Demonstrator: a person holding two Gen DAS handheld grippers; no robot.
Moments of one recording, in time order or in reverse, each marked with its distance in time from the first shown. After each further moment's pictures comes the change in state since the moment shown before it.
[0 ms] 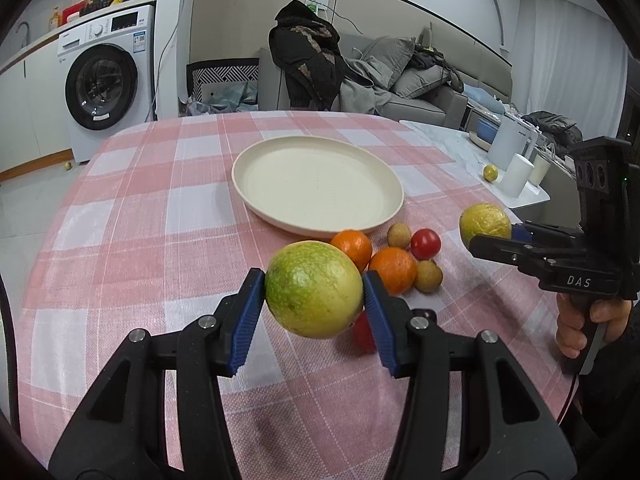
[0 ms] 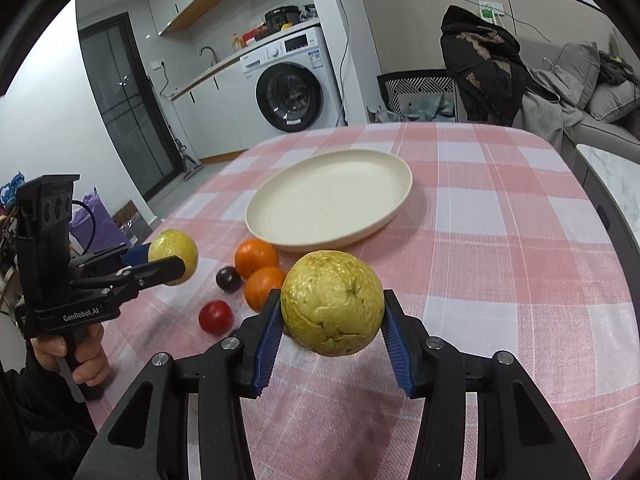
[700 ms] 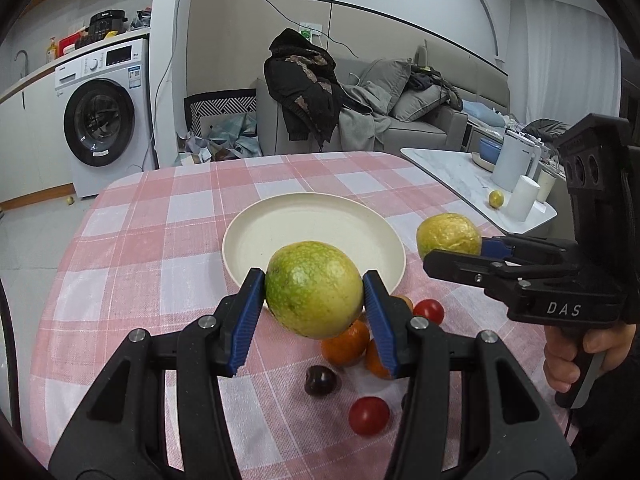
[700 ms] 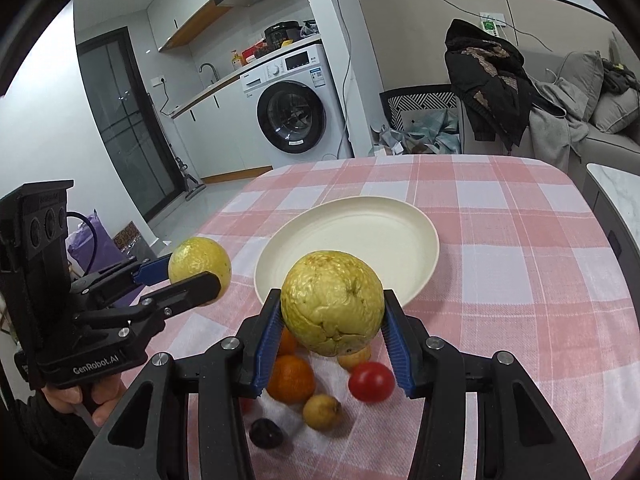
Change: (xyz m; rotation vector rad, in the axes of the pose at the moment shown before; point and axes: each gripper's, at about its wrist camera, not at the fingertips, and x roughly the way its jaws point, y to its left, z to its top) left arm 0.013 -0.018 0.056 0.047 -0.094 0.026; right arm 0.027 0.016 0.055 0.014 -0.053 0.007
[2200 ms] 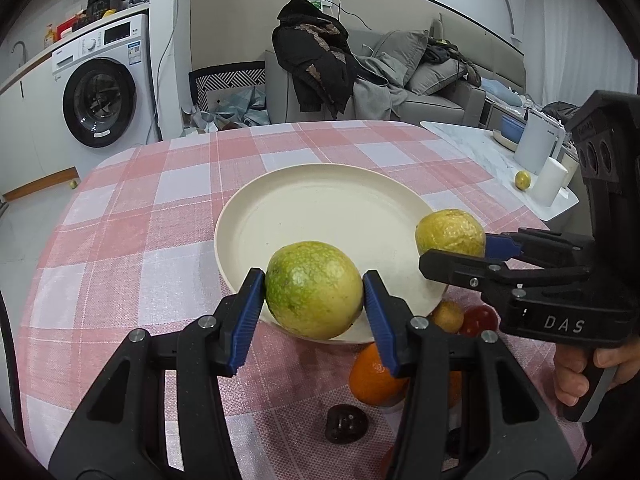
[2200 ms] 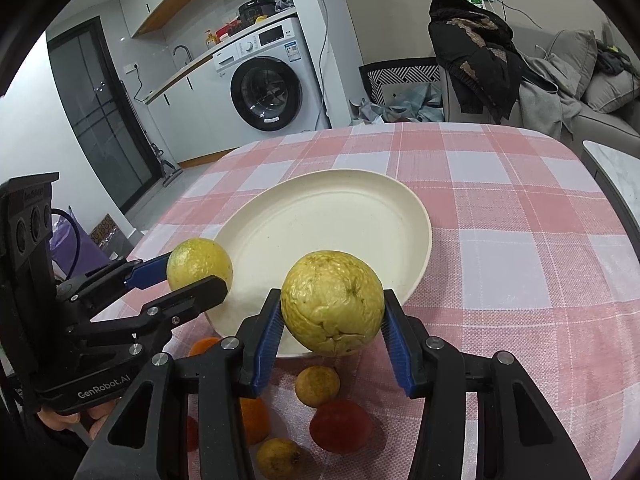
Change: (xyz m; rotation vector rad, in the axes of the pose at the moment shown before) left arm 0.085 0.018 -0.001 -0.002 0.109 0.046; right arm 0.056 -0.022 0.006 0.038 0.095 -0.062
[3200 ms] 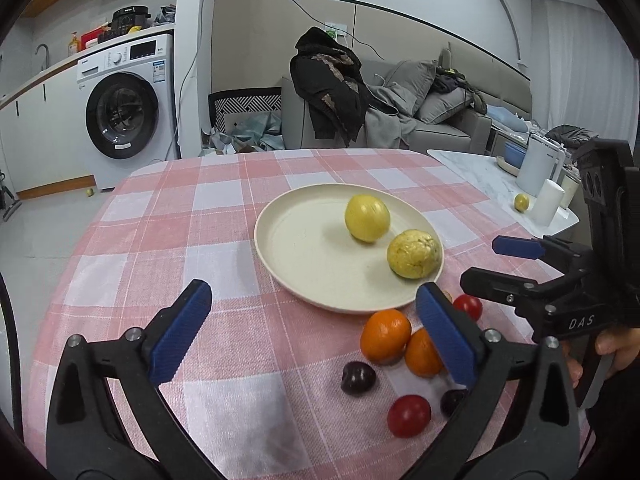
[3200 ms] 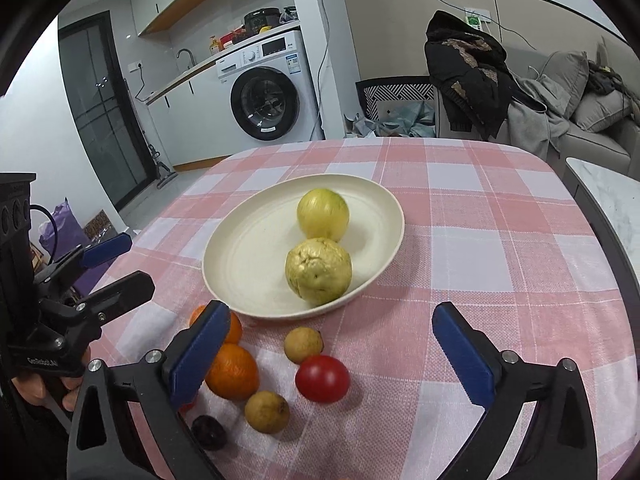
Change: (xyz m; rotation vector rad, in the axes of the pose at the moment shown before) left arm -0.070 0.010 -0.028 -0.030 -0.109 0.040; right arm -0.035 0.000 -0.025 -0.051 -0.052 -0.048
